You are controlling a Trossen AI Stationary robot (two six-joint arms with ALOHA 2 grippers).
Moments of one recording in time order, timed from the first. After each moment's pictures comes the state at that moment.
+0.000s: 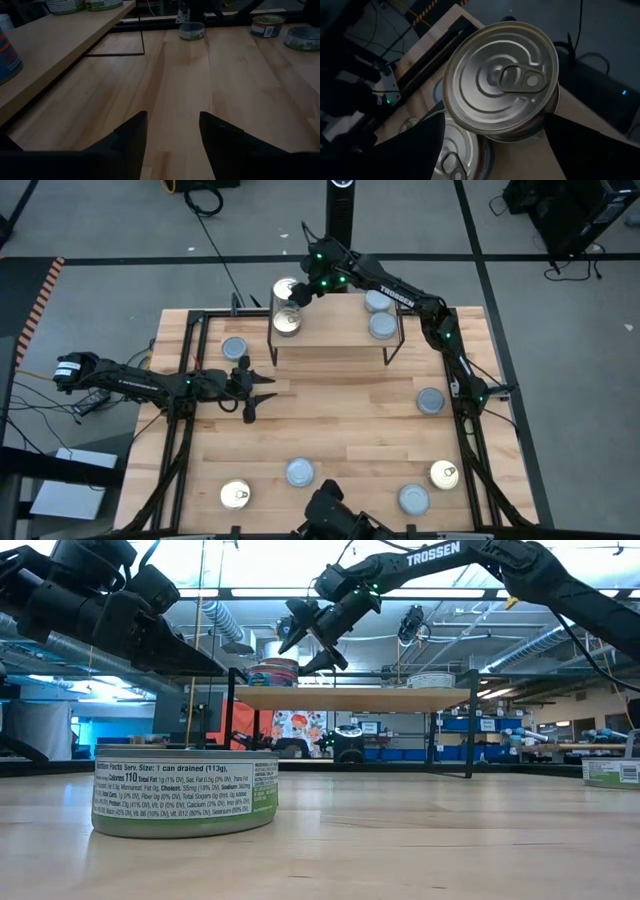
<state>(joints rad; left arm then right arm) -0.02 0.87 0.22 0.37 -0.21 0.04 -0.59 2.28 2.36 -0.78 -0.34 0.35</state>
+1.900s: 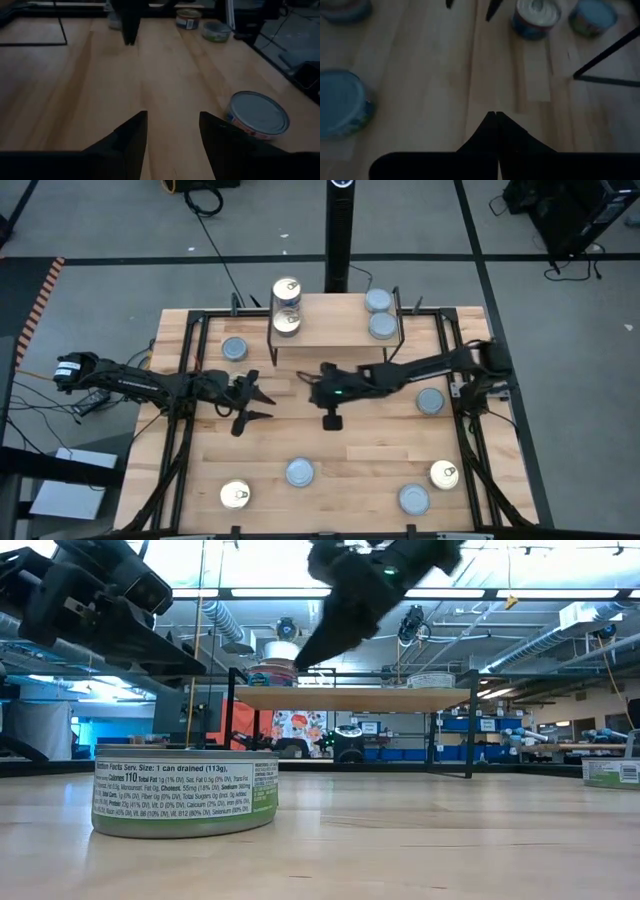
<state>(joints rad) -0.02 0.87 0.22 0.32 0.15 -0.01 0.05 1.78 1.27 -0.23 0.06 -0.06</state>
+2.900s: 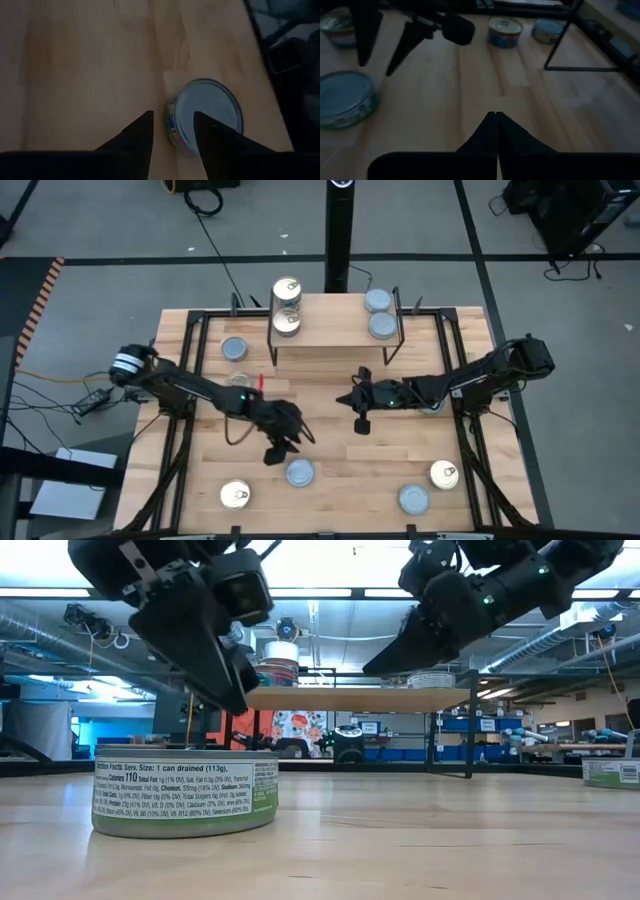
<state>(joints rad) -0.22 1.56 0.83 -0.07 0.24 -0.28 0.13 1.47 0.66 0.33 0.24 0.03</state>
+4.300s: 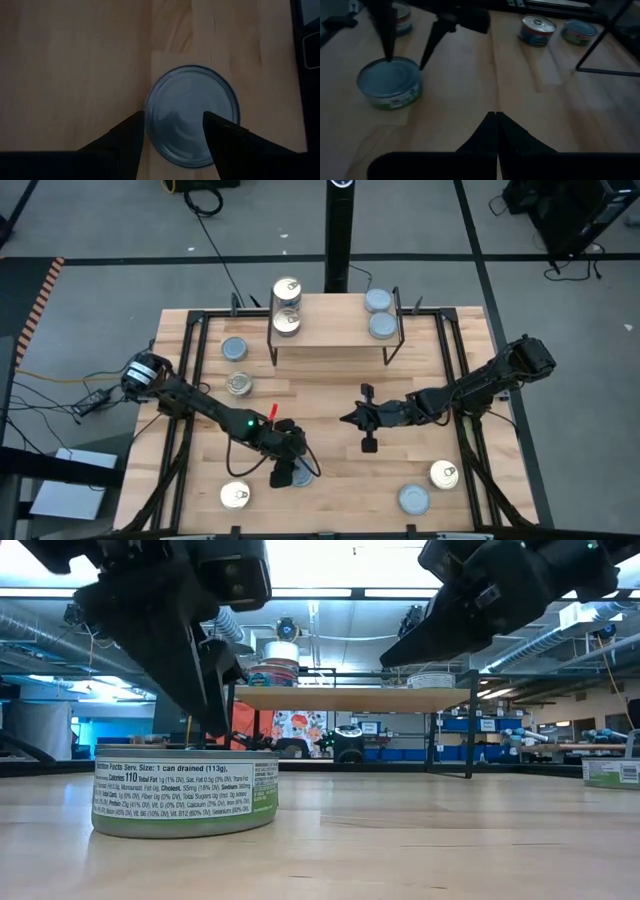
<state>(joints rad) -0.41 1.70 1.02 -0.29 -0.01 -0.48 0.29 1.47 0.66 0.30 0.32 0.07</state>
